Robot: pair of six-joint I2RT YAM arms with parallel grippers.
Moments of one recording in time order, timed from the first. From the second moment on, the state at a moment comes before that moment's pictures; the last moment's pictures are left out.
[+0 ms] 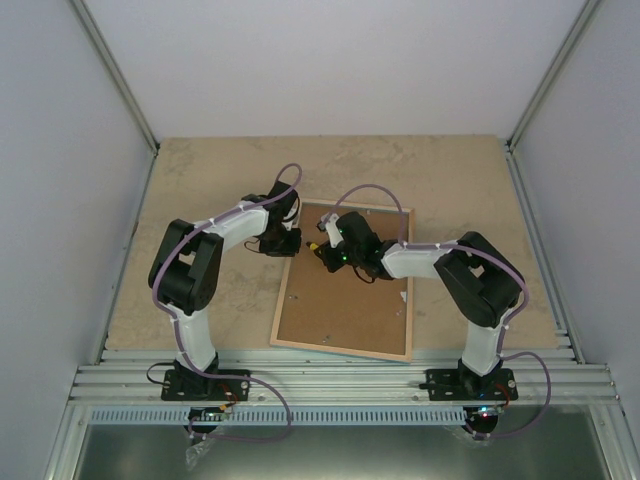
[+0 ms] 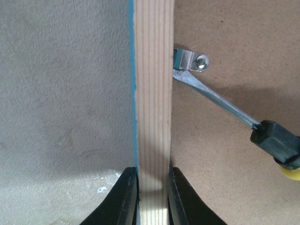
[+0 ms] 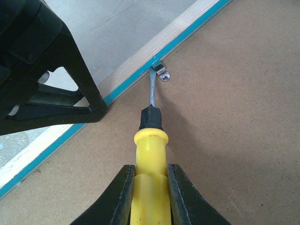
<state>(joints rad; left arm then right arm) -0.44 1.89 1.24 -0.71 0.14 -0.33 0.77 1.87 0.98 0.19 -0.14 0.18</state>
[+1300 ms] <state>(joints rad) -0.46 1.89 1.23 -0.65 0.17 -0.31 0.65 1.85 0.86 0.33 -0.32 0.34</state>
